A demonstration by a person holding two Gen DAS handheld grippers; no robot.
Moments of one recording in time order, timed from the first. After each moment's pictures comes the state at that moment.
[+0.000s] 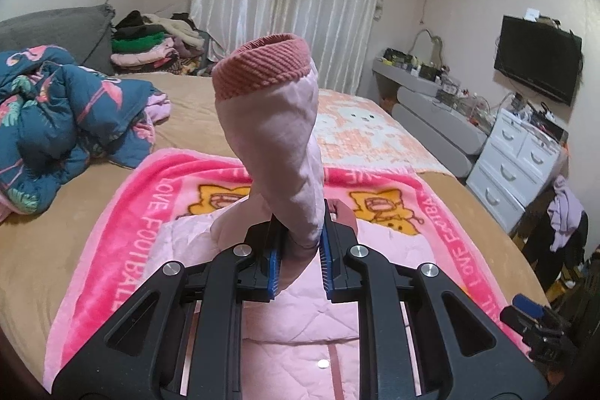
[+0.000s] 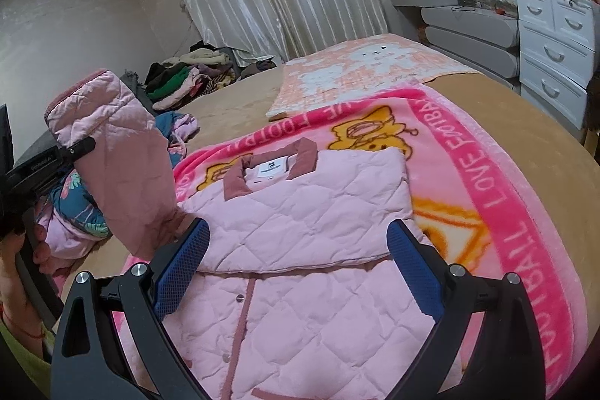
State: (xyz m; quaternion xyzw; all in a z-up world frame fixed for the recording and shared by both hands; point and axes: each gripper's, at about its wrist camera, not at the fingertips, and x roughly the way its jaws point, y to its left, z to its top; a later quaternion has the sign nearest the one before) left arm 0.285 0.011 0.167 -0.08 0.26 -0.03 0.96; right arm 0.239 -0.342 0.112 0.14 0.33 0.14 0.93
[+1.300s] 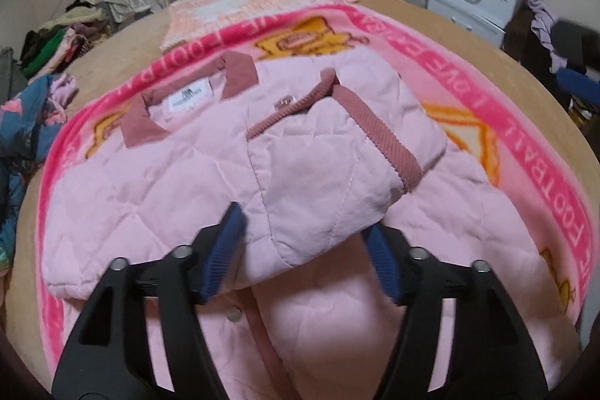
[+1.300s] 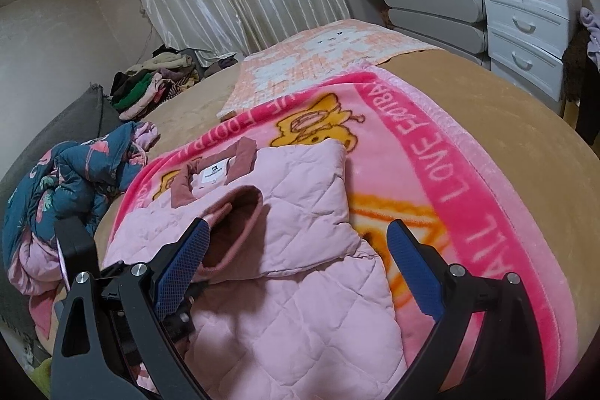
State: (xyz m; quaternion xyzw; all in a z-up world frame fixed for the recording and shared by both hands) left arm 0.315 -0.154 -0.002 0.11 0.44 -0.14 0.88; right arm 0.274 -0.402 0.075 0.16 0.35 0.08 0.92
